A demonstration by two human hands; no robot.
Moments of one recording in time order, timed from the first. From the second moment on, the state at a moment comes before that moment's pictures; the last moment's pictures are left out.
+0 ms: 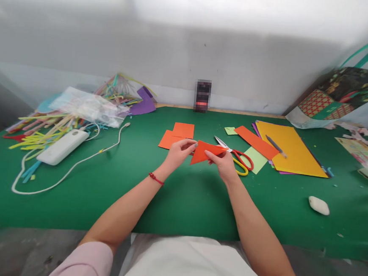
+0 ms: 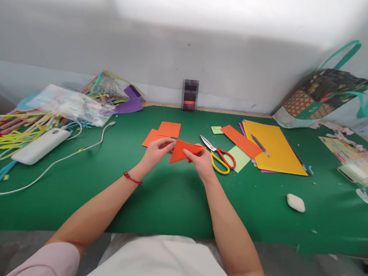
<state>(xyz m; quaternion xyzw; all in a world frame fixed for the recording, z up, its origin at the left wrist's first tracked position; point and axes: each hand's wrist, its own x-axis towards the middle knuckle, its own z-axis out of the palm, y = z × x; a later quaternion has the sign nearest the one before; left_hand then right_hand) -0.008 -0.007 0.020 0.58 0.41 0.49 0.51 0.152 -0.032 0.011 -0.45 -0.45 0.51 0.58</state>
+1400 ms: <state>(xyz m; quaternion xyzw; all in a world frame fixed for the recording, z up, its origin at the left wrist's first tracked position) -0.008 -0.005 0.018 0.59 0.42 0.51 0.46 0.152 -0.035 0.015 -0.46 -0.46 0.52 0.55</state>
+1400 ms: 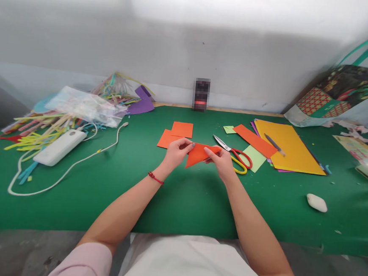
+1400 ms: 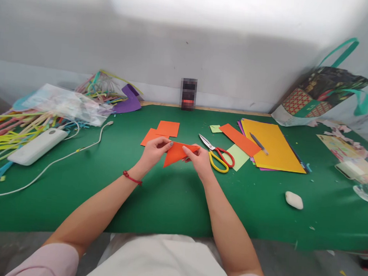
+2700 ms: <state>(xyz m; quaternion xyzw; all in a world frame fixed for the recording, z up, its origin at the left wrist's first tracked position) -0.015 0.005 0.014 0.60 0.42 0.53 0.43 0.159 -0.031 0.021 -0.47 -0.39 0.52 0.59</state>
